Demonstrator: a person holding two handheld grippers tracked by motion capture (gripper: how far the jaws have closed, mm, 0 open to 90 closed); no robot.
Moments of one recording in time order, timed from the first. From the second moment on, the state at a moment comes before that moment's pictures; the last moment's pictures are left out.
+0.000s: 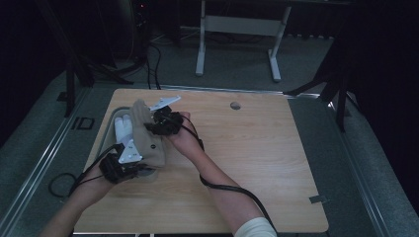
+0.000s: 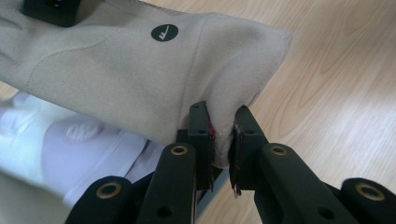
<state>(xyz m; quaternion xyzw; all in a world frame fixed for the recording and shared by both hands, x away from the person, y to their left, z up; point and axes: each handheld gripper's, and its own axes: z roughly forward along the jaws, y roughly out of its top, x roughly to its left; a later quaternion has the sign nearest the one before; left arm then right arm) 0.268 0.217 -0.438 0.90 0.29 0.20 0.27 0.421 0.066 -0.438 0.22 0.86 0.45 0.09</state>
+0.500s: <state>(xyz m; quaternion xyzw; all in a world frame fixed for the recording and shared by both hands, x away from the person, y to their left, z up) 0.268 0.250 -0.449 0.89 0.33 0.20 0.25 0.428 0.116 -0.449 0.21 0.87 0.44 0.08</state>
